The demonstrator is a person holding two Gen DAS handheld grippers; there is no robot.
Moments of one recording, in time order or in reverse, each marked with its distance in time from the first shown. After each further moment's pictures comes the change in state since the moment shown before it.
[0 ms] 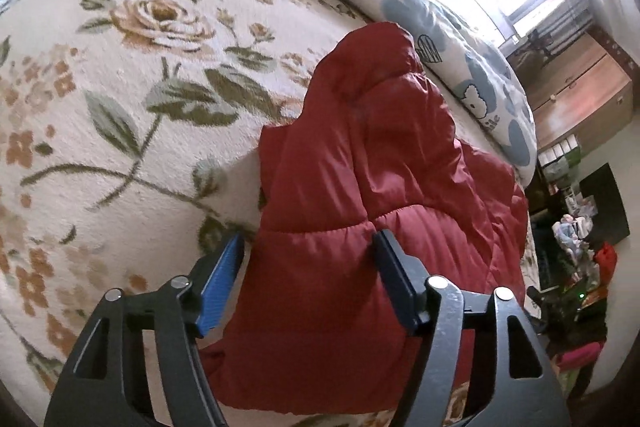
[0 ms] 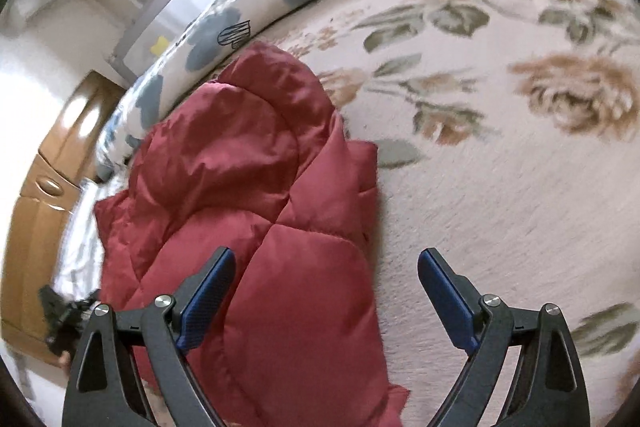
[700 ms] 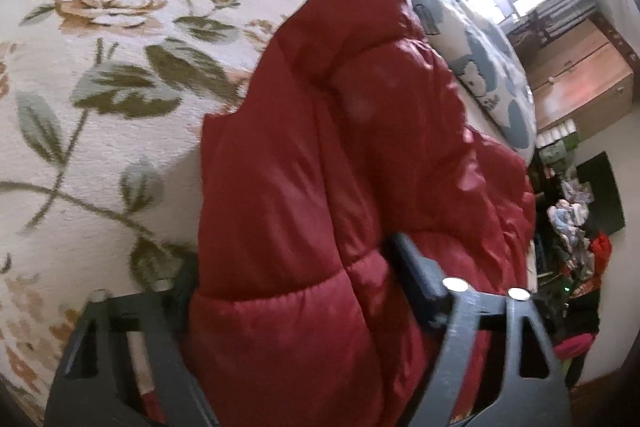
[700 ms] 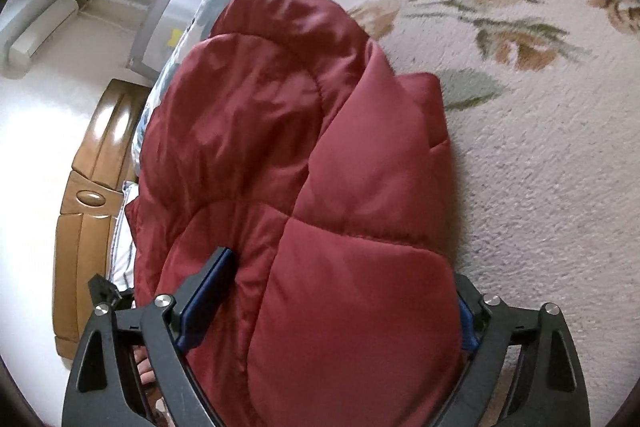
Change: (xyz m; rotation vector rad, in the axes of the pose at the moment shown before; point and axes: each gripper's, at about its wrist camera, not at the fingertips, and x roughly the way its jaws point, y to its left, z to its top) left arm 0.048 -0.023 0.012 0.022 0.106 -0.053; right arm 0.057 0.002 -0.005 0.110 0.140 0.191
